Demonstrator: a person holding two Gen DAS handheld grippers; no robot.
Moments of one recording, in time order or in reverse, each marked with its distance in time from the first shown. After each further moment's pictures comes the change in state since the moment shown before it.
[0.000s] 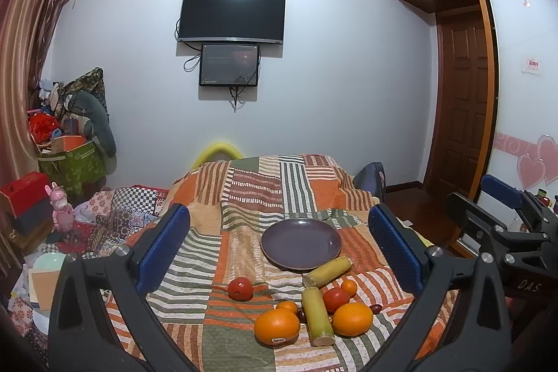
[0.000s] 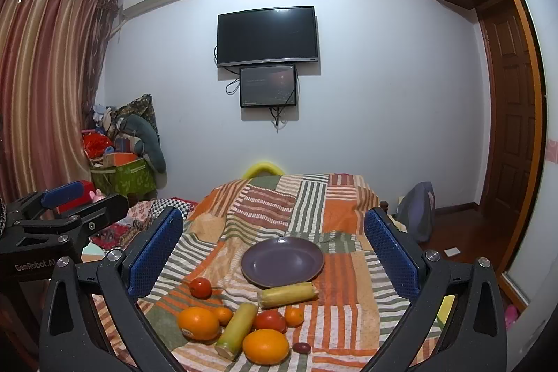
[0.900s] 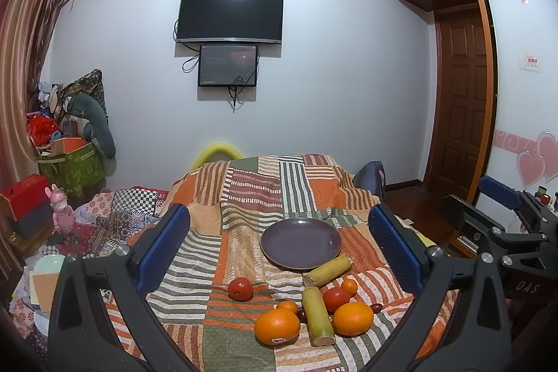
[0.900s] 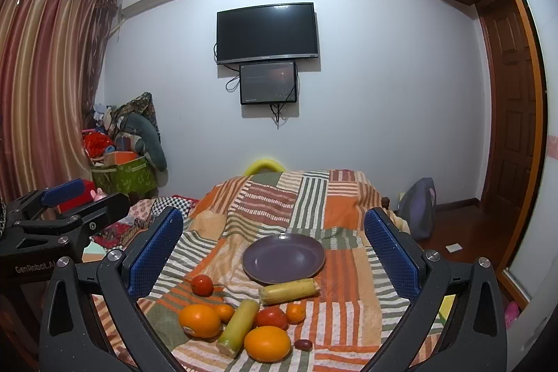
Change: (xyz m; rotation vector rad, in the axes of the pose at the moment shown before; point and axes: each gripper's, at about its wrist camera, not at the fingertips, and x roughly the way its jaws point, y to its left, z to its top) left arm -0.001 -0.001 0.002 0.008 0.002 -0.003; right arm 0.003 -0.001 -0.003 0.008 0.013 0.001
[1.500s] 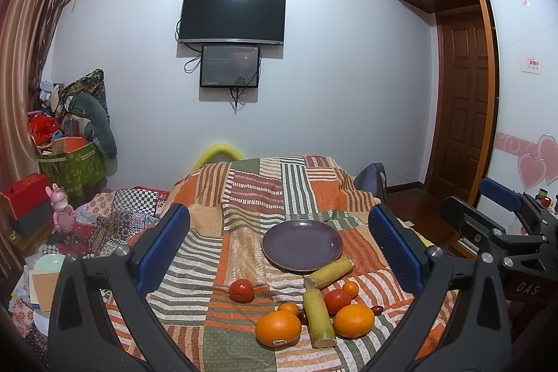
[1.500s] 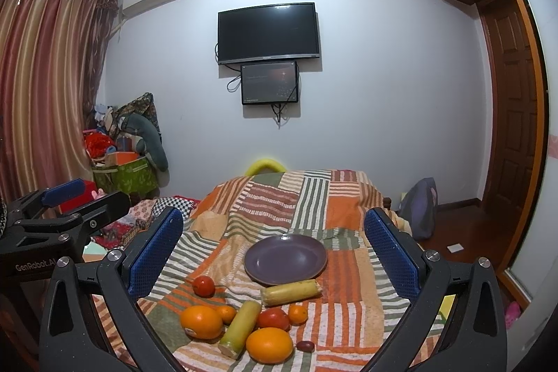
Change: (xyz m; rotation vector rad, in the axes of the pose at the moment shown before) left arm 0.001 0.003 0.000 -0.006 -0.005 0.005; right arm 0.001 0.001 0.000 0.001 -0.003 0.005
